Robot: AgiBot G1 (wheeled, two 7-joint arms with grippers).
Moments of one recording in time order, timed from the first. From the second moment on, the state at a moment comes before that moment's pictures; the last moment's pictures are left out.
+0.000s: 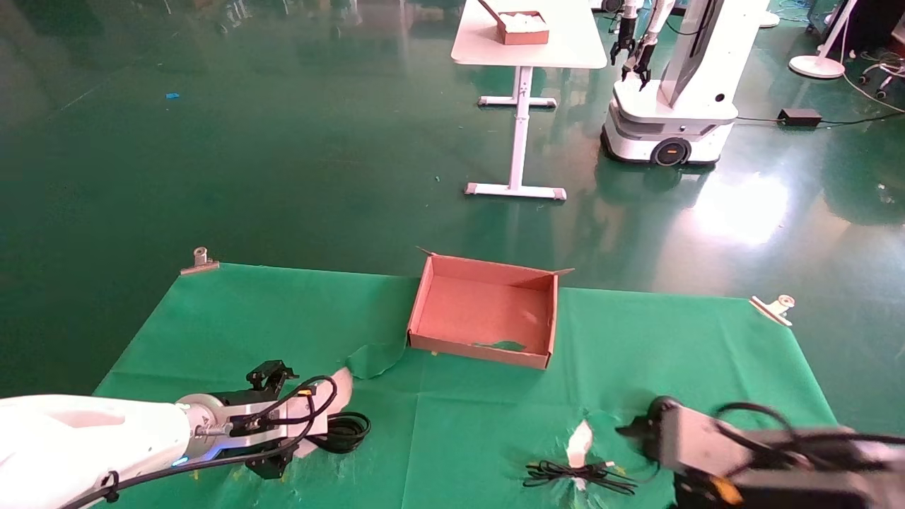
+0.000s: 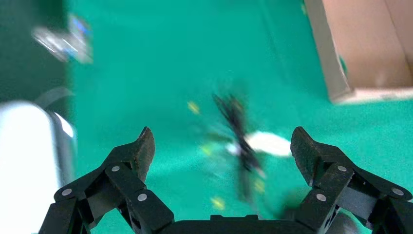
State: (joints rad) left arm -1.26 1.00 0.77 -1.20 2.40 1.01 -0.46; right arm 1.21 -0.67 -0.54 1.32 -1.53 -1.31 0.32
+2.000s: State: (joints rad) left arm -1.26 1.00 0.77 -1.20 2.40 1.01 -0.47; right arm 1.38 -1.02 -0.72 0.95 -1.94 -1.21 0.28
